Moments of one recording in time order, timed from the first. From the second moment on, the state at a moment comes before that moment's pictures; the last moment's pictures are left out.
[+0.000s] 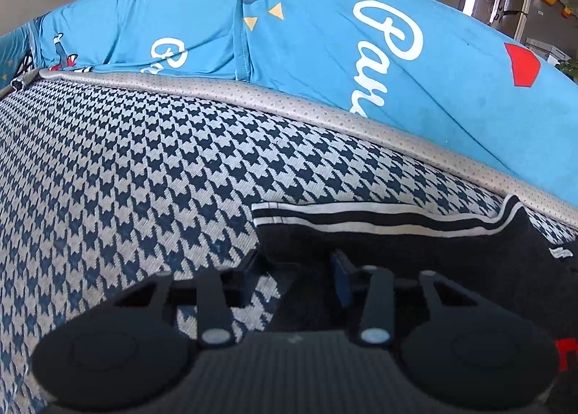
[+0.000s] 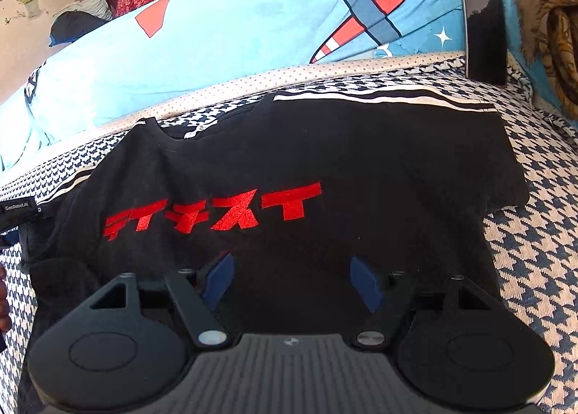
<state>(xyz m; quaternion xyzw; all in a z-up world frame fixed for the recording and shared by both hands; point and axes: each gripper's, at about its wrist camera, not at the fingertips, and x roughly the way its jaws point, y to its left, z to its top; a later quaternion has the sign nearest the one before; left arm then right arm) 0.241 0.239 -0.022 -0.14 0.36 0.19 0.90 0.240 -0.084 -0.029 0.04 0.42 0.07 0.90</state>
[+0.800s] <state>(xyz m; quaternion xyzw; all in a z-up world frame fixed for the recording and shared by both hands) 0.224 0.255 0.008 -0.11 0.28 0.31 0.90 0.239 -0.059 -0.022 0.03 0.38 0.16 0.91</state>
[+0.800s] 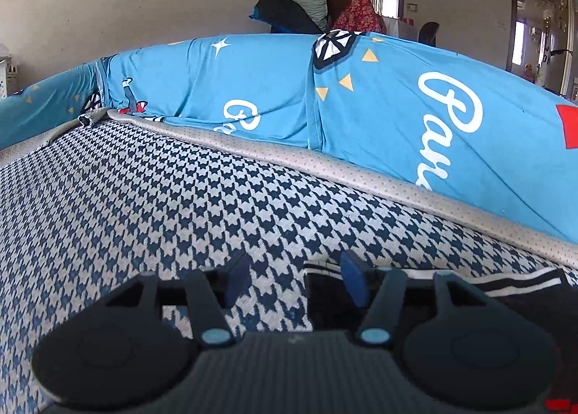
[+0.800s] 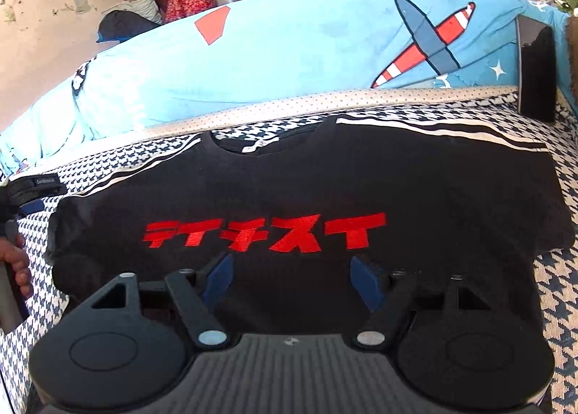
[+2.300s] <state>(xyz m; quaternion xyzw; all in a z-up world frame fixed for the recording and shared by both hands) 0.087 0.194 0.042 -0.08 0.39 0.16 0.90 0.052 0.057 -0.038 -0.15 0.36 0.50 0.77</state>
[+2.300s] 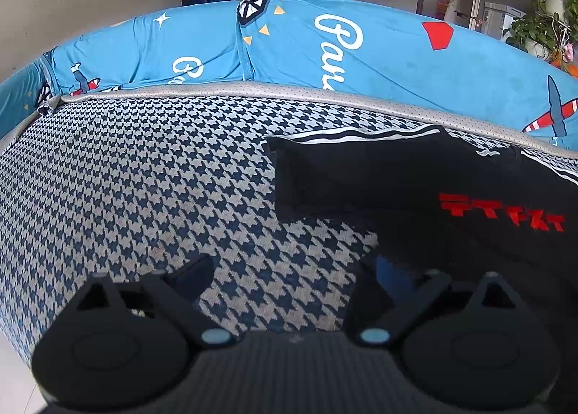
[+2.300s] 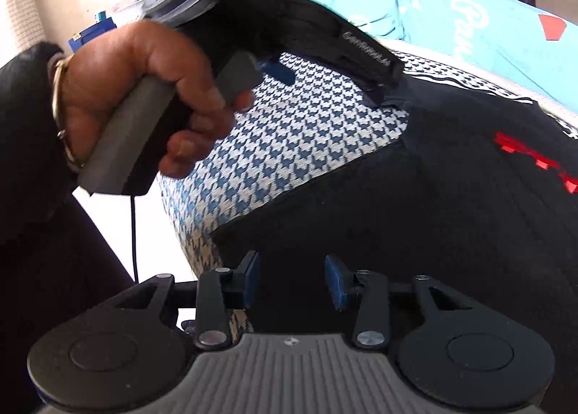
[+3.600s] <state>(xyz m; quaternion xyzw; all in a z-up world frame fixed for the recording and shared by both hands) 0.088 0.195 0.049 -0.09 0.38 0.15 0.91 -0.017 0.094 -0.055 -0.26 0.26 0.58 0.73</state>
